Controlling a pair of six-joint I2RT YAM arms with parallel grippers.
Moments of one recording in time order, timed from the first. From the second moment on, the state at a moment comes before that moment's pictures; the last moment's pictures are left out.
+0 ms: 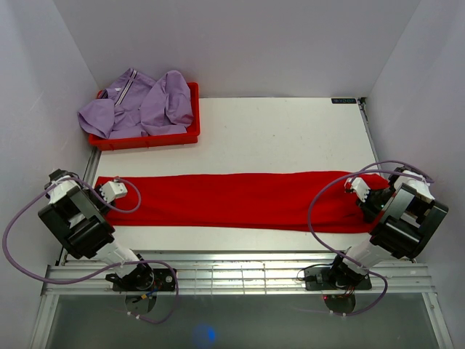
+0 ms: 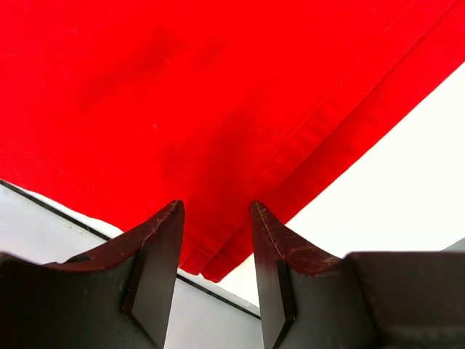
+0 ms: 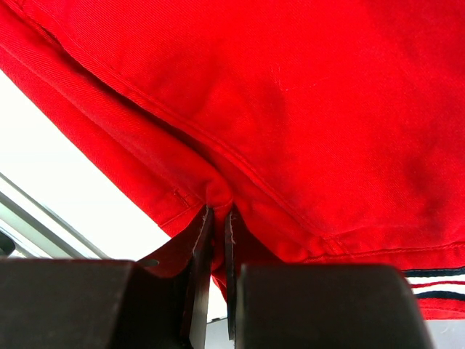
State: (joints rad) left arm 0.75 1.60 0.98 -0.86 0.34 1.78; right arm -0.61 1.56 0.92 -0.99 -0.29 -1.66
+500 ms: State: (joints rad) left arm 0.74 1.61 0.98 -0.86 0.33 1.81; right arm -0.60 1.56 0.92 -0.98 -0.27 -1.64
